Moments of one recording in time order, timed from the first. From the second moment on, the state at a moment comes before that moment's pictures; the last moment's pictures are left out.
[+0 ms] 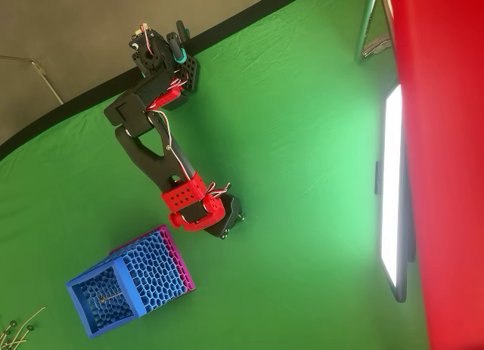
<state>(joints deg) -3.3 60.0 82.1 57.8 52.6</state>
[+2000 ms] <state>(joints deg) -7.1 71.5 79.8 36.5 22.3</state>
